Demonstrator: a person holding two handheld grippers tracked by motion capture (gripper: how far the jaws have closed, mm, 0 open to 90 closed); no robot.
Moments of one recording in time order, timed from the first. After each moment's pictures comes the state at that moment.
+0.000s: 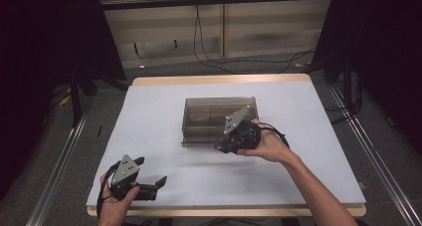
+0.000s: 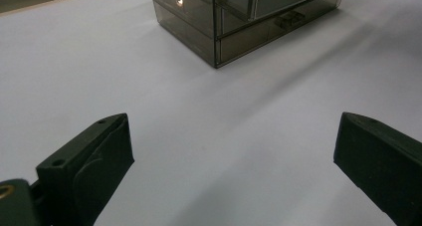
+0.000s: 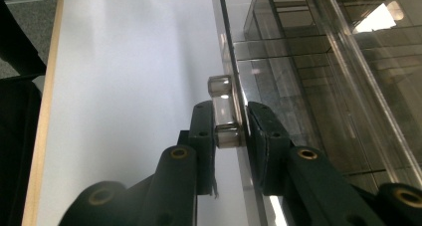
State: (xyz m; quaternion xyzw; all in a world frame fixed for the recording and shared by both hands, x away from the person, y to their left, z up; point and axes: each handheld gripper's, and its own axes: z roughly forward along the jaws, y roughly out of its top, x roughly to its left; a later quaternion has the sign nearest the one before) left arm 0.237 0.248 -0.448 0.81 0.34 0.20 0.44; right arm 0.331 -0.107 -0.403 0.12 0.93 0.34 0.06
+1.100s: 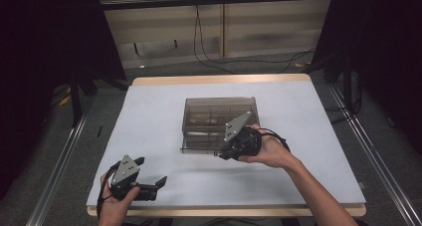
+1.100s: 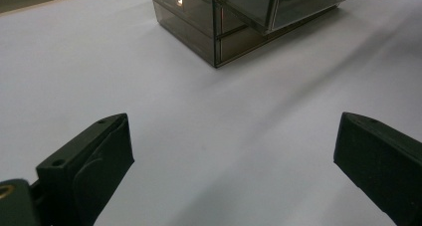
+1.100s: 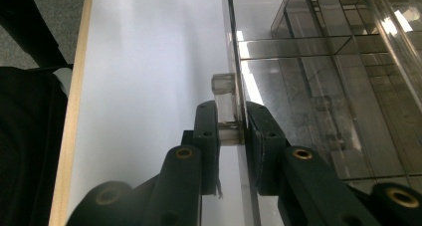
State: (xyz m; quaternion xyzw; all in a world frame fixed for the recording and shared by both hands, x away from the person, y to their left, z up) left arm 0.237 0.248 -0.448 0.81 0.34 0.20 0.44; right arm 0.316 -0.106 -0.404 0.10 0.94 0.34 0.04
